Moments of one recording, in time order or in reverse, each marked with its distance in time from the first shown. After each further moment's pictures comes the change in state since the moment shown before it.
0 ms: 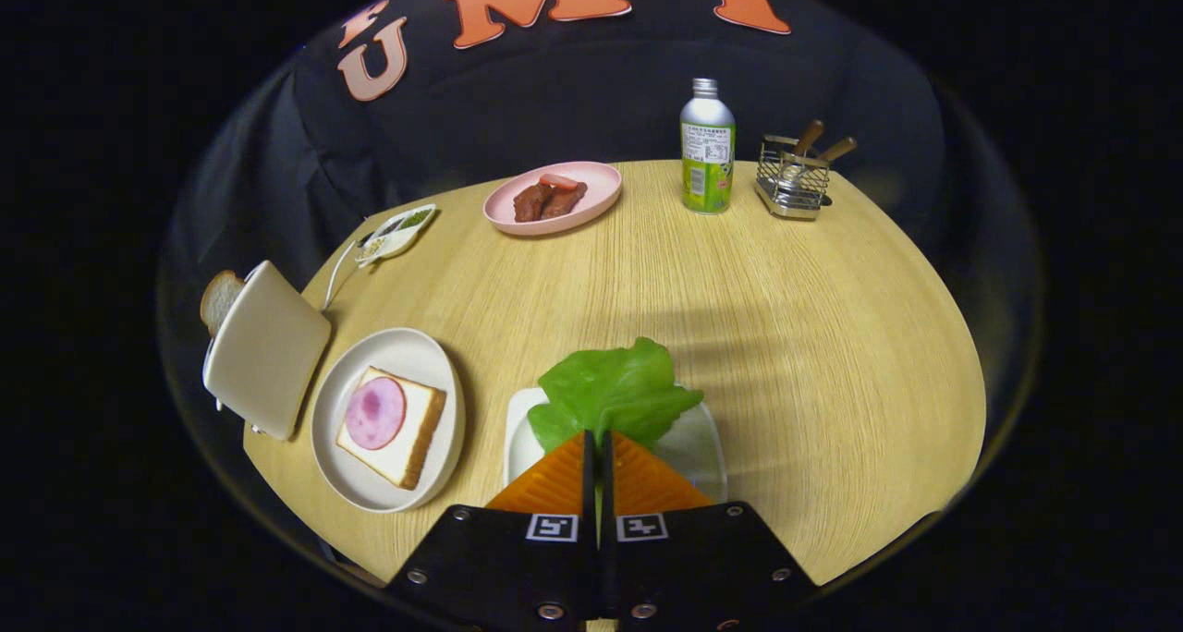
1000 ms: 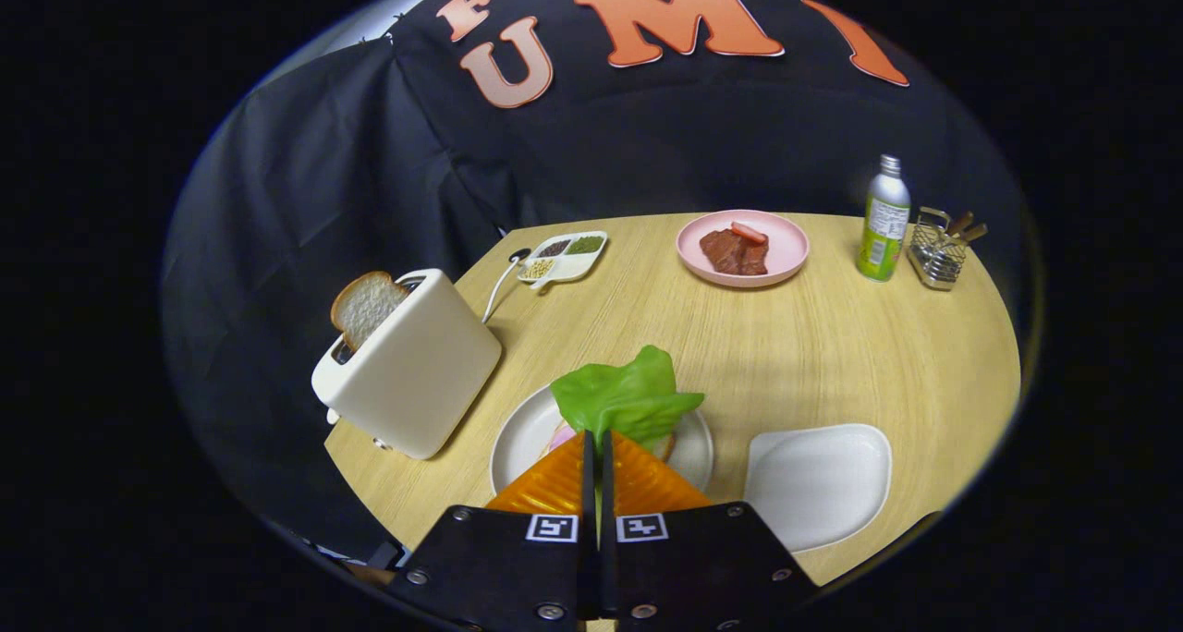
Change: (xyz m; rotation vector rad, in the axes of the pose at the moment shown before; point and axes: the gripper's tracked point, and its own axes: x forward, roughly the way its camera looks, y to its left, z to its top) arm -0.032 0.180 0.023 -0.117 -0.057 0.343
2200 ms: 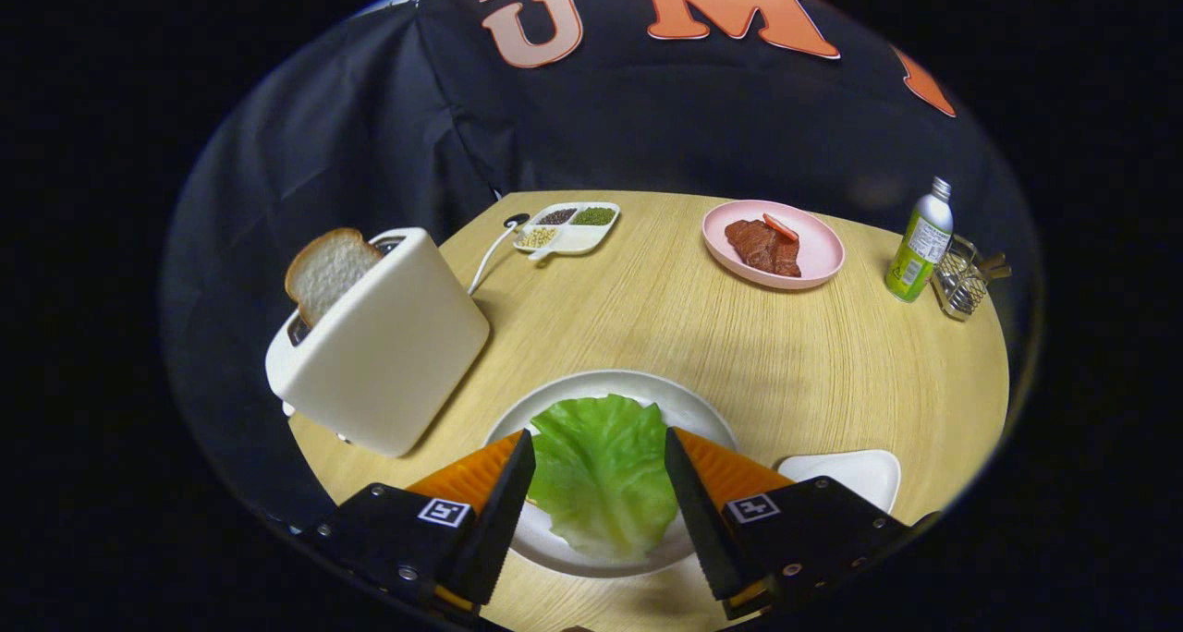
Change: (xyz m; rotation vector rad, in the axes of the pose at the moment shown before) arm 0.035 0.011 0.019 -0.089 0.059 -0.091
